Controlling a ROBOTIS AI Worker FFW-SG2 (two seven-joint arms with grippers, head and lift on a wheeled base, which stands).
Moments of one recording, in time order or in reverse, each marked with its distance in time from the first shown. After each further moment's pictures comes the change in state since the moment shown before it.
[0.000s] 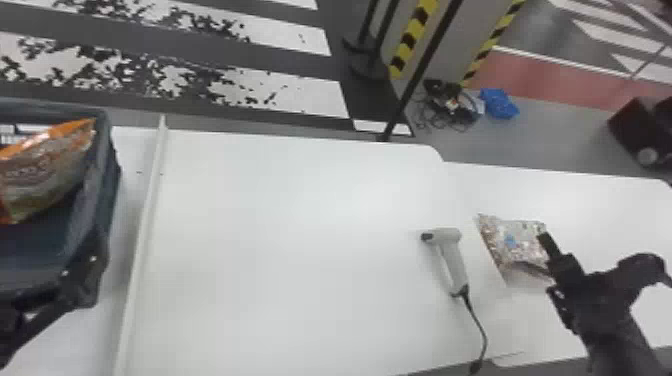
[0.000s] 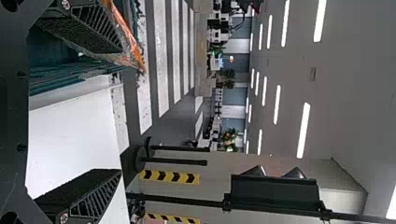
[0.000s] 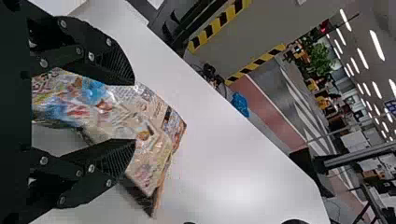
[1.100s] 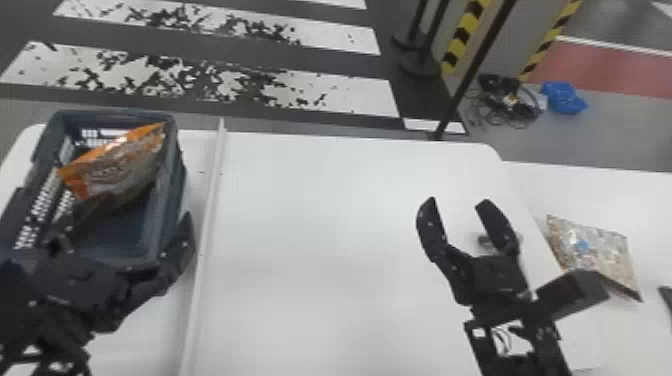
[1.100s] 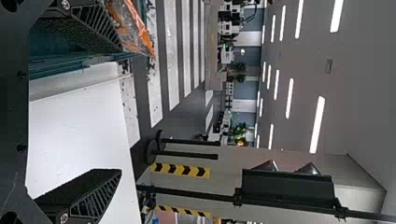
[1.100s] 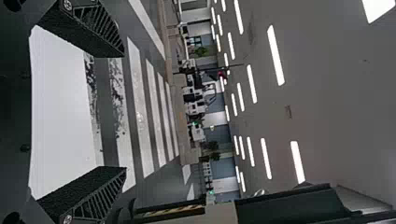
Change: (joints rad) left arm -0.067 0.032 -0.045 0.021 0.010 0.077 0.029; right arm 0.604 0.360 0.537 -1.004 0.575 -0.503 0.083
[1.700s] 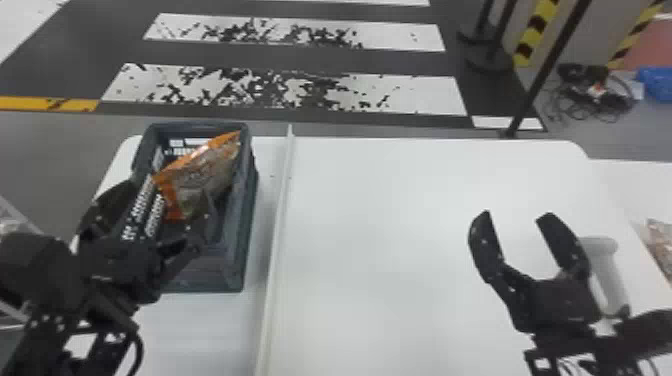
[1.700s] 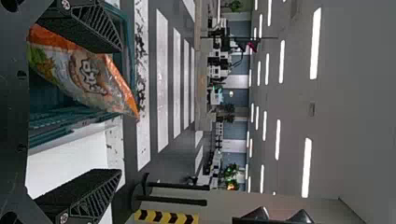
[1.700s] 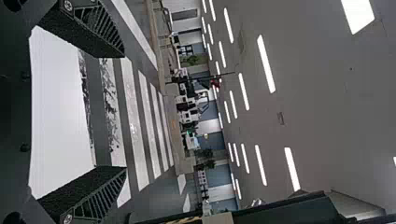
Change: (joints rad) left arm 0.009 -0.019 0.112 -0.032 0.034 -0.007 0.122; right arm 0.039 0.023 0.075 -0.004 0.025 -0.058 -0.018
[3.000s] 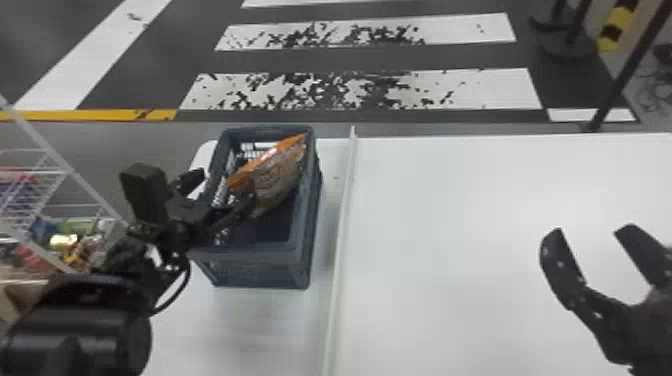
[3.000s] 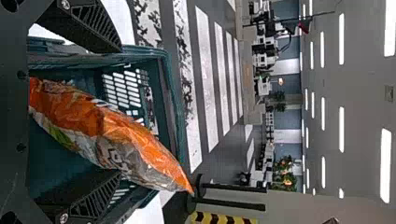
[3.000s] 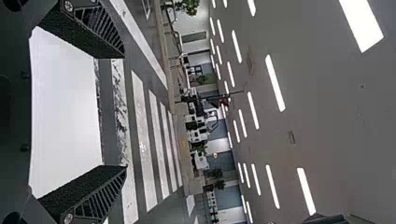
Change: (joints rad) left arm -0.379 0.086 0.118 0.370 0.002 0.259 -0.262; right arm 0.025 -0.090 0.027 0.012 -0.058 -0.012 0.053
